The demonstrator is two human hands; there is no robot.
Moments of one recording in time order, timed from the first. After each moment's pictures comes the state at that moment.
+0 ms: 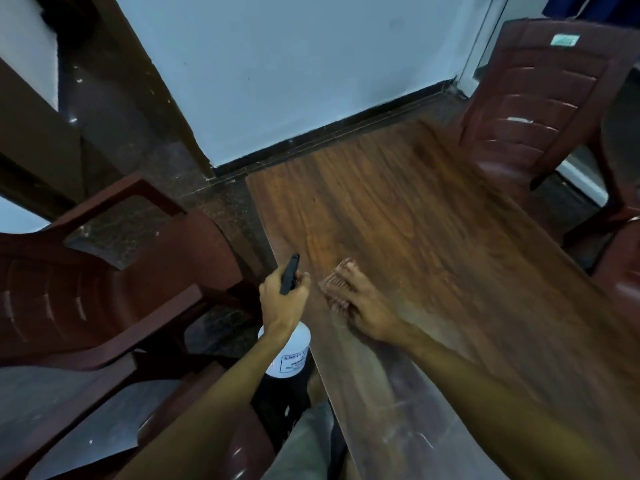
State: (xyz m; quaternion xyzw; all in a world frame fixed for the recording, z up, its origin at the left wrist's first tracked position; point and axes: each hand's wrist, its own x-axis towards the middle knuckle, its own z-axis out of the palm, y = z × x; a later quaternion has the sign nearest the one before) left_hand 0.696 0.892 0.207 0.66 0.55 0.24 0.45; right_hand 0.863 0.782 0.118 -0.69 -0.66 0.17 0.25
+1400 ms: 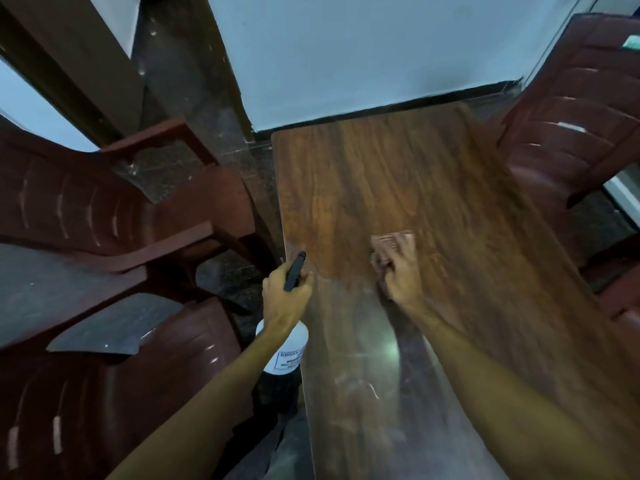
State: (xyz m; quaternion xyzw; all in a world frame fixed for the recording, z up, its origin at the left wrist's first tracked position) left_hand 0.680 0.772 0.192 0.62 0.61 0.24 0.42; right_hand 0.928 0.720 0.101 -0.77 -0.53 0.16 0.32
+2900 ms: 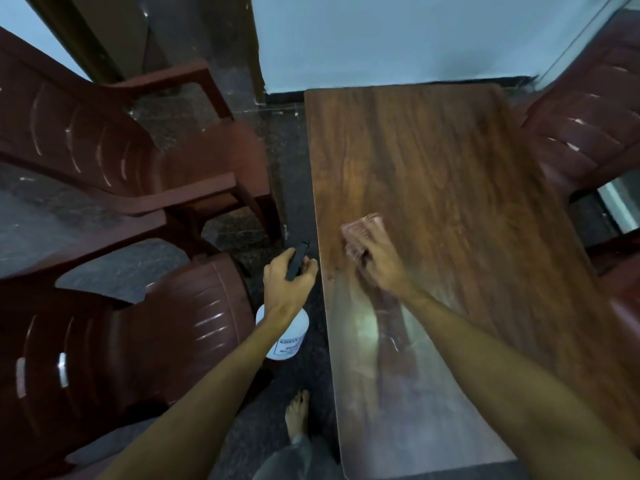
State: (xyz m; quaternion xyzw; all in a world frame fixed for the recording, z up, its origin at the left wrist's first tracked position) left_hand 0.590 0.733 0.179 0.58 0.61 0.29 0.45; right_hand 0.827 0.714 0.111 -0.69 -0.67 0.19 0.20
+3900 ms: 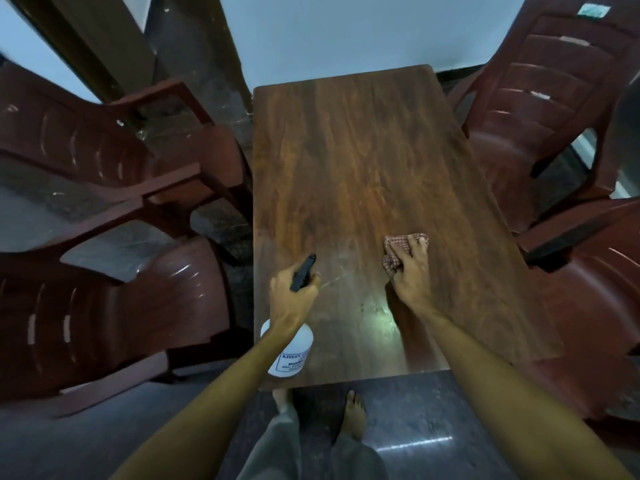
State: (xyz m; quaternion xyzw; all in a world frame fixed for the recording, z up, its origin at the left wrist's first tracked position) left_hand 0.712 0.523 0.215 0.59 0.63 0.25 0.43; right_hand 0.965 0.483 0.116 -0.82 -0.47 0.21 0.25
